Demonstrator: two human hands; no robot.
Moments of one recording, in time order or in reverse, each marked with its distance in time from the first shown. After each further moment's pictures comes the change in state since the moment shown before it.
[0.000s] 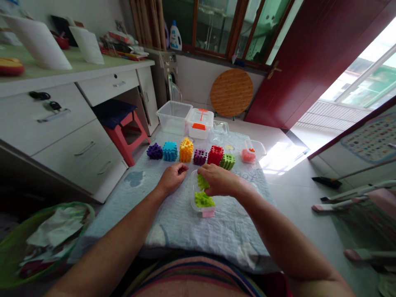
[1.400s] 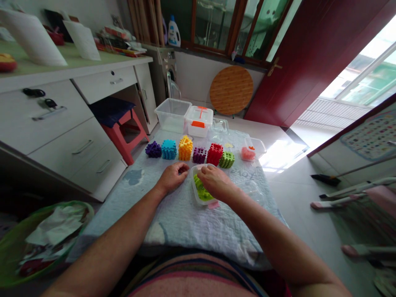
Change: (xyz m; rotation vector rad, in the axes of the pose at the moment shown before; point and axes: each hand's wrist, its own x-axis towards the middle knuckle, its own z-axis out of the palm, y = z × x) left_hand -0.002 0.003 -0.001 -0.064 -0.098 0.035; right_hand 0.006 -0.004 0.036 -0.159 0.060 0.105
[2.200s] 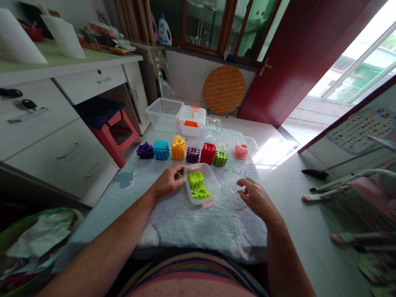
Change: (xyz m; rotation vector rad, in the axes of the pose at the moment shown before) left_hand -0.010 0.023 -0.003 -0.145 -0.169 0.049; right_hand -0.139 0.048 0.042 0.517 0.280 0.569
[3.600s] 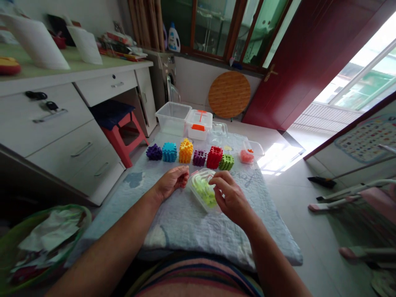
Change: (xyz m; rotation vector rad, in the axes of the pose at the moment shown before) left_hand -0.001 -0.001 -0.002 -0.863 0.078 -0.420; right_hand 0.023 -0.106 0.018 0.293 0.147 -0.455
